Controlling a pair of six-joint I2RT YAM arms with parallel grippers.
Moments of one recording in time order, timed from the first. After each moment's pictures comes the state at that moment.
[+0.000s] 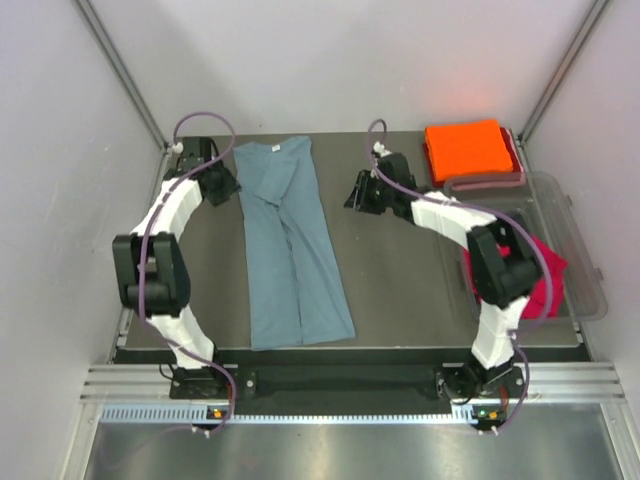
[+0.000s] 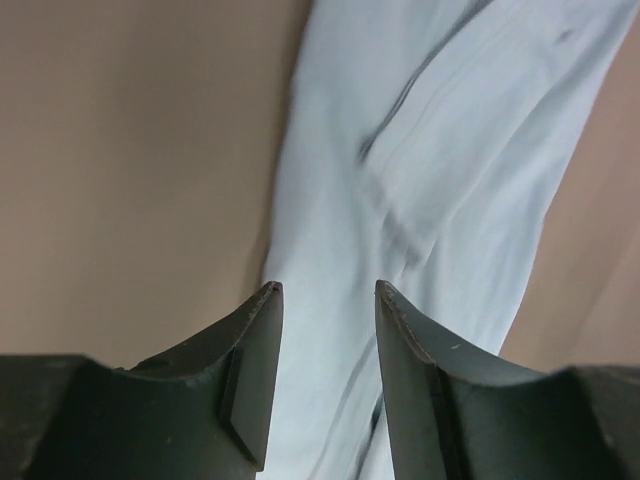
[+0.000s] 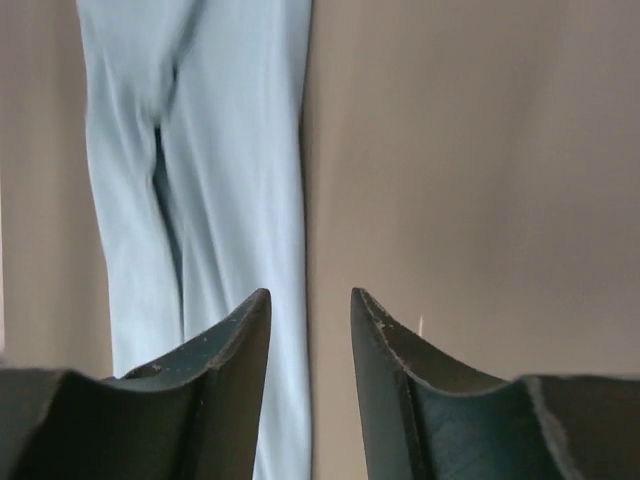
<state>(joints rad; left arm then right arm) 0.02 1.72 1.38 -0.51 0.02 -0.61 0.49 1.82 1.23 -0.07 -0.21 0.58</state>
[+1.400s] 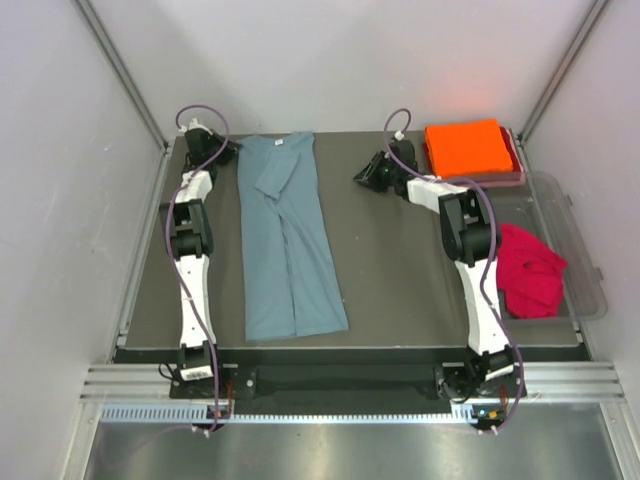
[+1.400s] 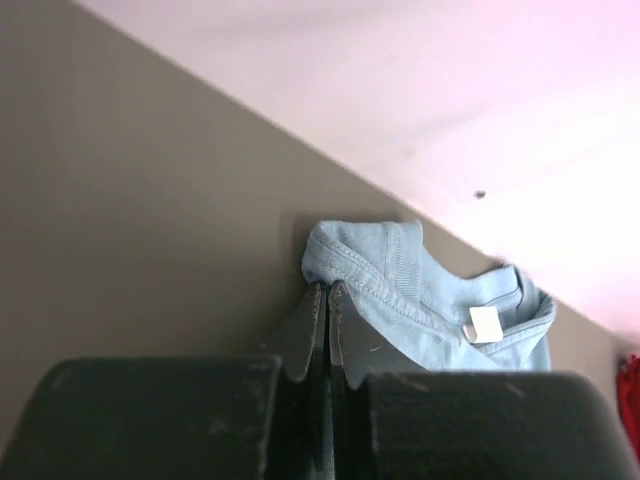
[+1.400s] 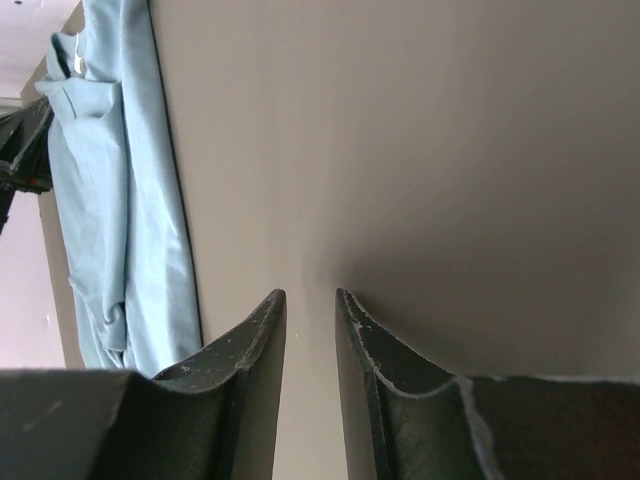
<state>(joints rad) 0.15 2.81 2.38 0.09 0.35 -0.75 0.30 2.39 1.74 0.08 -0.28 0.82</state>
